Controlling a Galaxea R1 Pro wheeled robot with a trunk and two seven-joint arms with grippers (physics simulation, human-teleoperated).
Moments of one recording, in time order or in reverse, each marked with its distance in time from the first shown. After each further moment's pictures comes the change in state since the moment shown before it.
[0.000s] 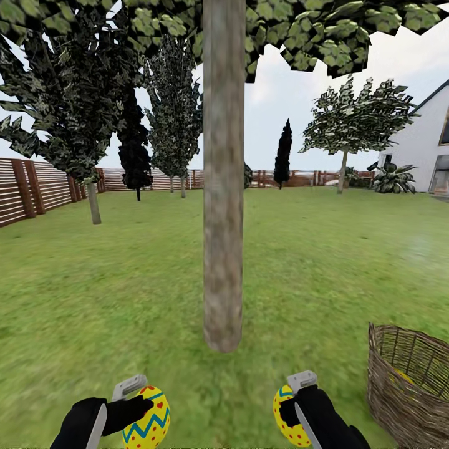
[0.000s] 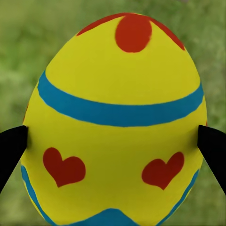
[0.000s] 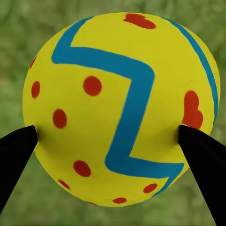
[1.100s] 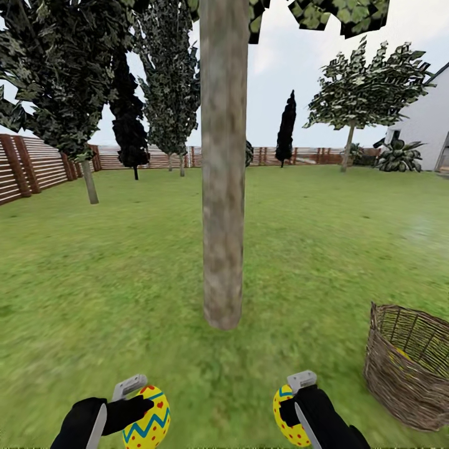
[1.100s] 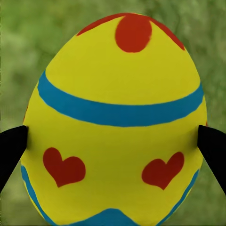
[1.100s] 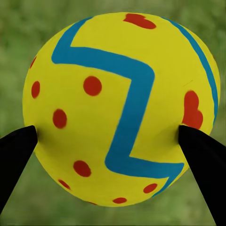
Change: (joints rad) left arm 0.000 0.000 -0.001 -0.001 0.000 0.000 0.000; right arm 0.000 0.000 0.001 -0.001 0.000 0.000 0.000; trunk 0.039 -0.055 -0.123
